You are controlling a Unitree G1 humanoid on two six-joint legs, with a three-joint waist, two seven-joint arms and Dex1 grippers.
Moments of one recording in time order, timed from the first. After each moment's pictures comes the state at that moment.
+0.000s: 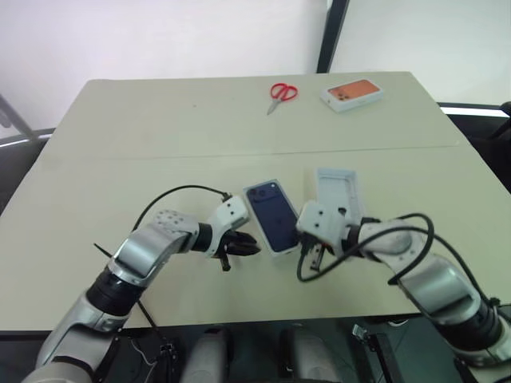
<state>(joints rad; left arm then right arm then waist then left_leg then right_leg) -0.48 0.58 -0.34 -0.24 -0.34 0.93 -0.90 -0.44 -0.72 0.30 -0.59 0.05 0.97 0.75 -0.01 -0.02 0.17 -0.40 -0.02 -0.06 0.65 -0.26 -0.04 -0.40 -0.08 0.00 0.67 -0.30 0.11</state>
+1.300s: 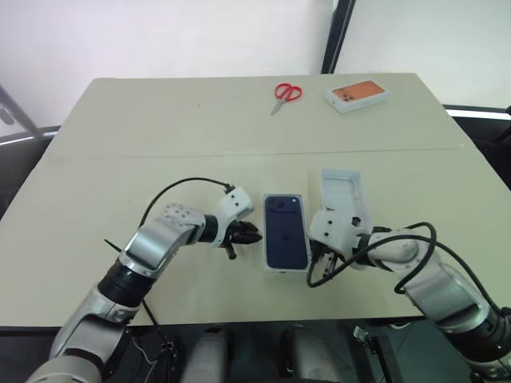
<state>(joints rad) -0.55 0.49 -0.39 -0.16 -0.28 0.88 -0.87 -0.28 -0.81 0.33 -0.62 -0.01 0.97 0.79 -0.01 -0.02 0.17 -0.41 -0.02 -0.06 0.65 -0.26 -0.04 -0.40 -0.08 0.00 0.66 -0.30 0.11</state>
